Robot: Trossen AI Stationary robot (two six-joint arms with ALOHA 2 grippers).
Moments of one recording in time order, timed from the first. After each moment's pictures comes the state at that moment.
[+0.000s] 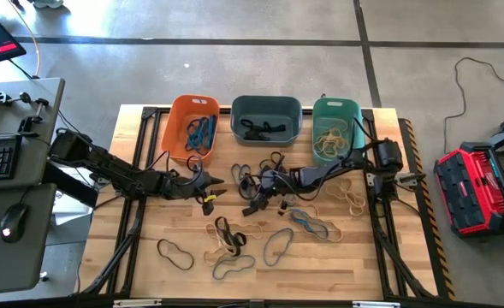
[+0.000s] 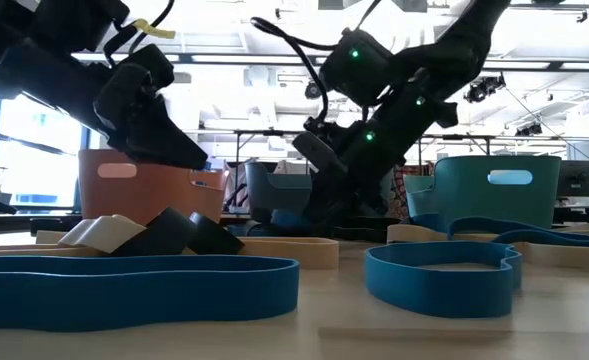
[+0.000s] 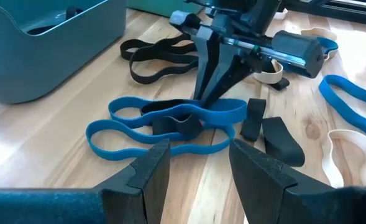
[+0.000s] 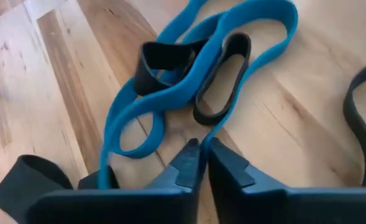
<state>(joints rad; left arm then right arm) -0.22 1.30 0.32 0.47 -0.46 -0.32 0.03 1.93 0.97 0.14 0.19 0.55</state>
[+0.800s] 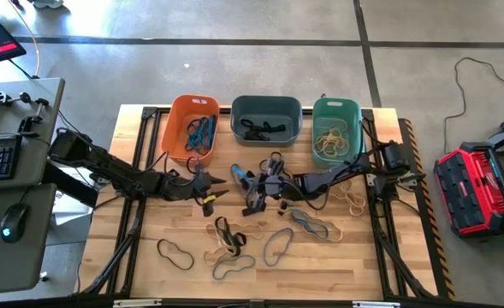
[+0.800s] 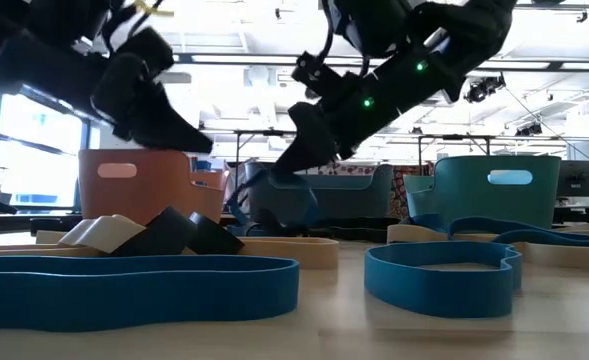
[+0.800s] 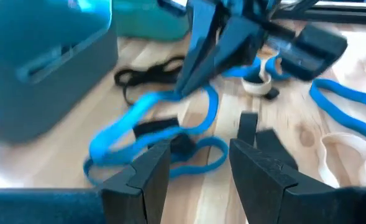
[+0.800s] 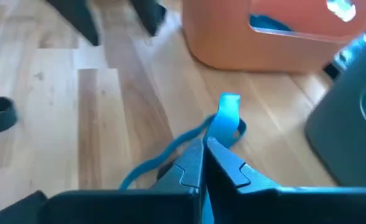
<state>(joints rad) -0.25 1.30 0.34 0.53 -0.49 -0.18 0.12 1.88 0.97 0.36 0.46 0.02</state>
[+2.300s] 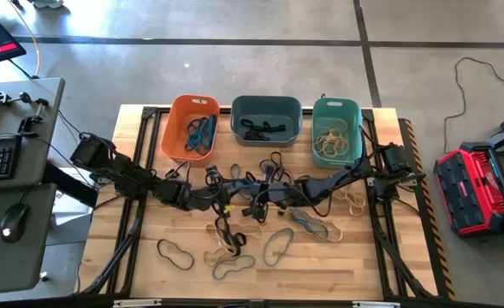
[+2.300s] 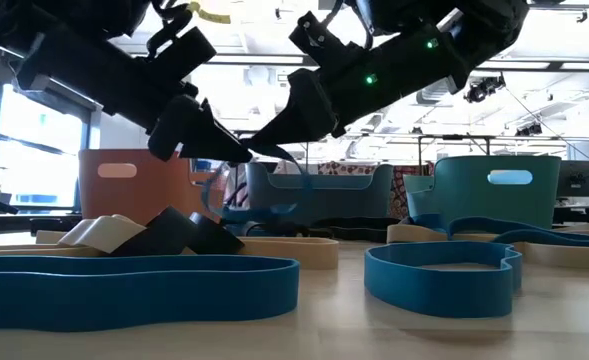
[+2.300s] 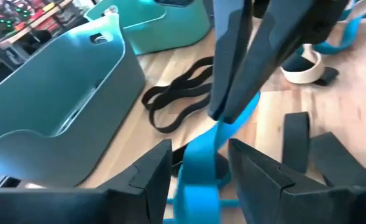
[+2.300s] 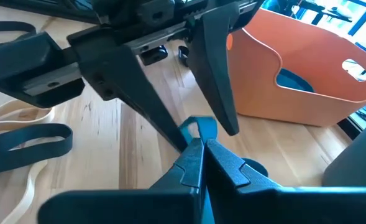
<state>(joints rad) -0.29 1.58 0.55 0.52 -0.73 0.08 0.18 1.88 0.97 0.50 0.44 -0.11</state>
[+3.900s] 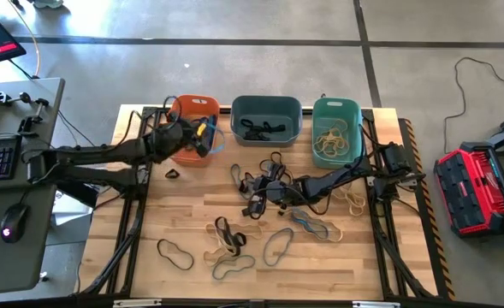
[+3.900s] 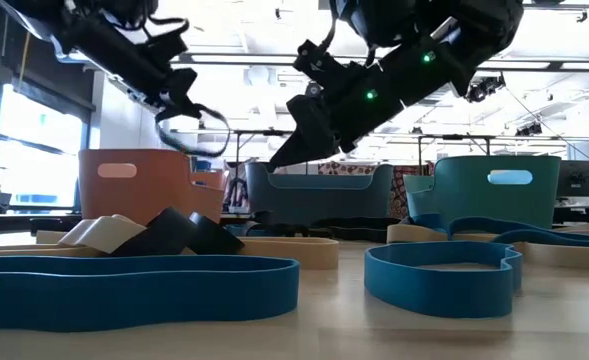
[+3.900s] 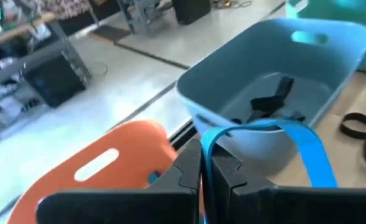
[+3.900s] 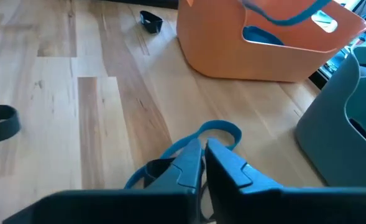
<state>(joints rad) 0.35 0.98 0.55 0.04 -0.54 0.06 0.16 1.88 0.97 0.38 0.54 0.02</state>
